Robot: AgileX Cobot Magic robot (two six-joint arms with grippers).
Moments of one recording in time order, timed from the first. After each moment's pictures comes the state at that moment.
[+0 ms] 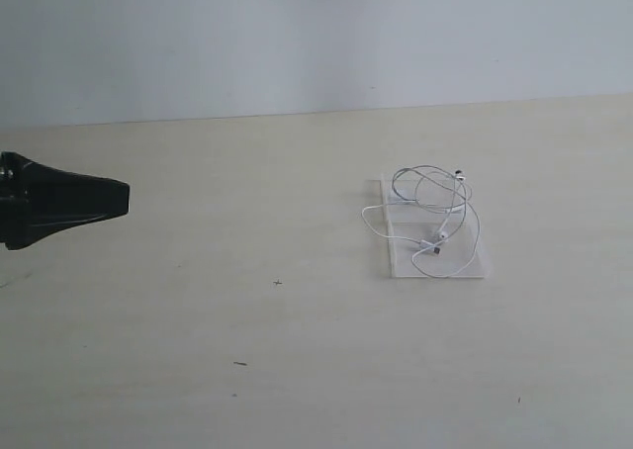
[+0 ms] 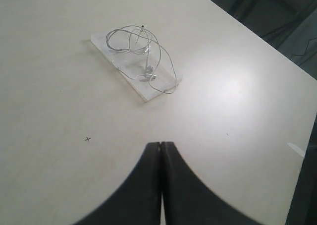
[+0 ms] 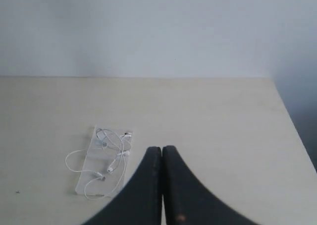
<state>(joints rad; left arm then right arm) 0.08 1.17 -0.61 1.75 -0.87 -1.75 0.27 0.89 -1.51 -0.21 1.23 0.14</state>
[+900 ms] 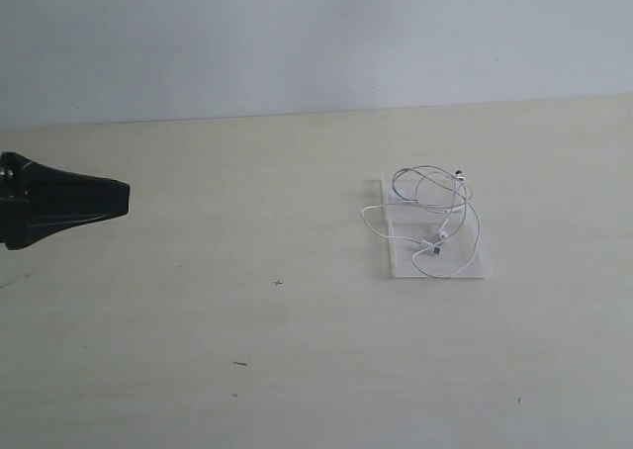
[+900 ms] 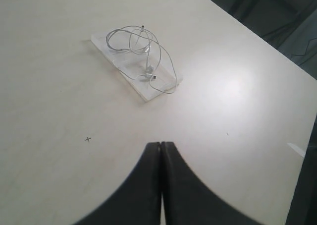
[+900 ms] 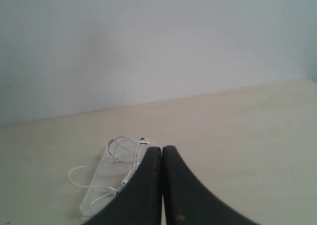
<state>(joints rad) 0.08 1.17 -0.61 1.75 -0.87 -1.75 0.14 0.14 -0.22 -0.22 0.31 0.36</state>
